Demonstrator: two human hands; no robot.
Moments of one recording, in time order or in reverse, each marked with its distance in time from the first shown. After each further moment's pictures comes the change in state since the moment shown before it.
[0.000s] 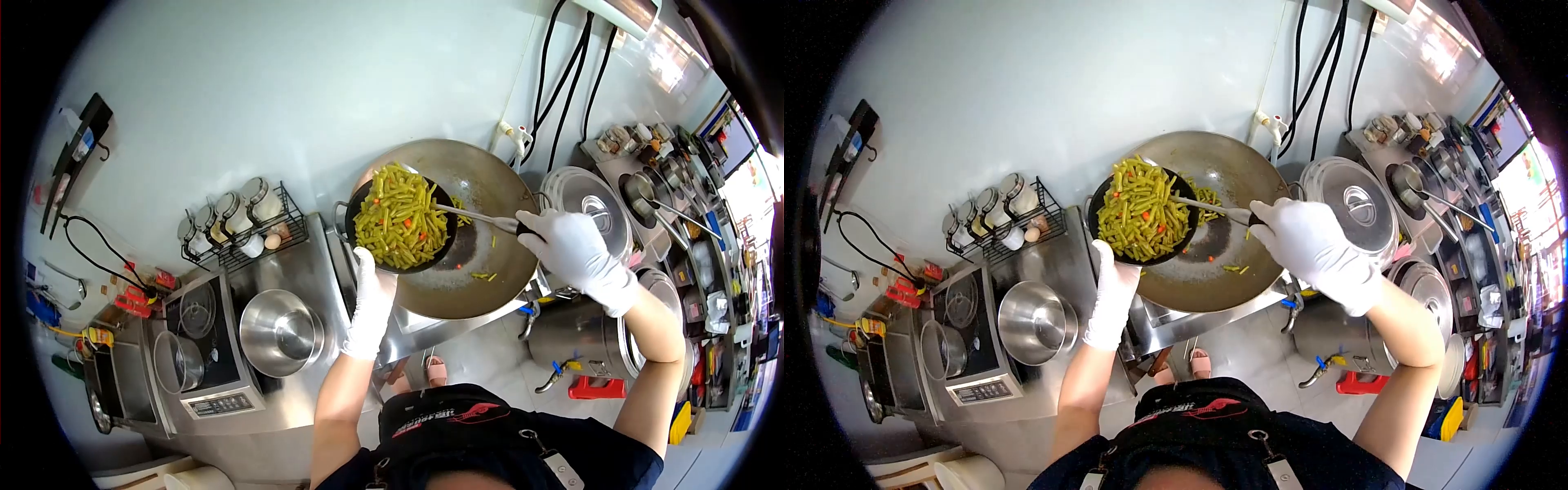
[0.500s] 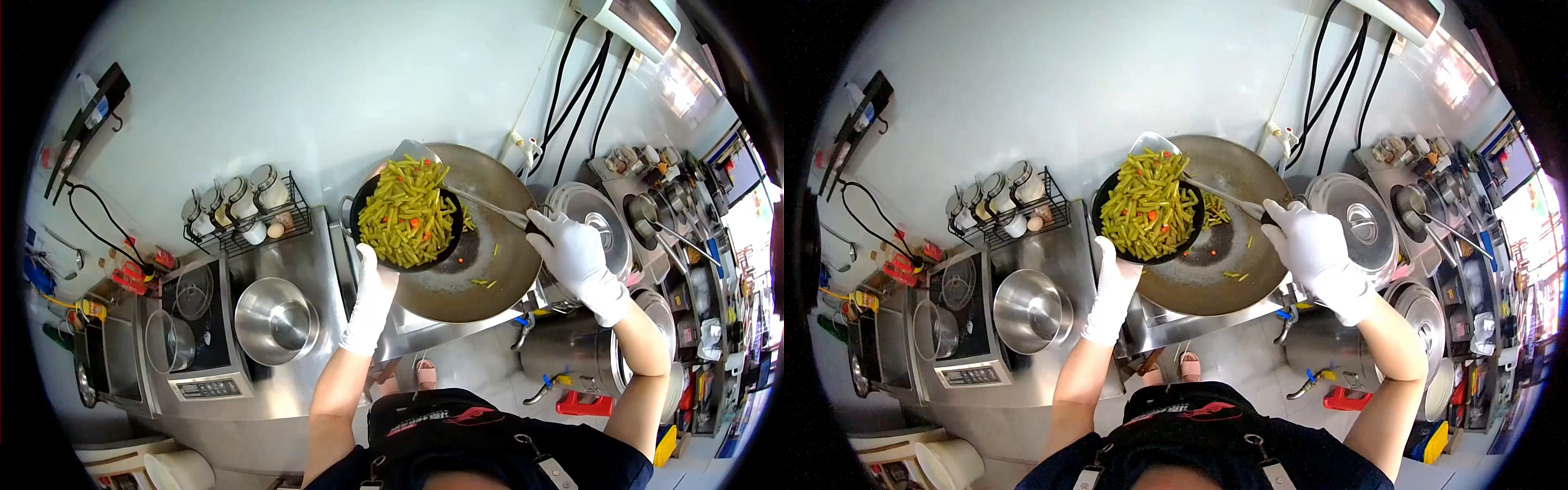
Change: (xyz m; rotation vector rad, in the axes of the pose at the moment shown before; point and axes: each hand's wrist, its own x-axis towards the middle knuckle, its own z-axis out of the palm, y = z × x) left_hand 0.000 -0.001 -0.005 -0.107 -0.042 0.019; right_hand 0.001 0.009 0.019 -0.052 0.132 0.065
